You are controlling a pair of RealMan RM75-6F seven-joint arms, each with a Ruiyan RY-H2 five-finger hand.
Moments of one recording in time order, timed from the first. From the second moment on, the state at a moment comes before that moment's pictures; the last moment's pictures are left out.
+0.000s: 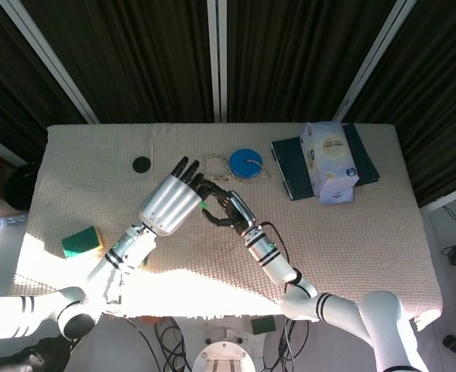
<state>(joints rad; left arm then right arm) -0.87 -1.27 -0.19 -1.97 1.22 1.19 1.03 0.89 -2.06 0.28 -0.91 -1.48 1.04 1.48</state>
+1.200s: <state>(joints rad) -0.86 -1.29 -0.18 -1.94 1.23 1.20 0.98 0.90 -2.06 0.28 -0.92 -1.47 1.04 1.45</state>
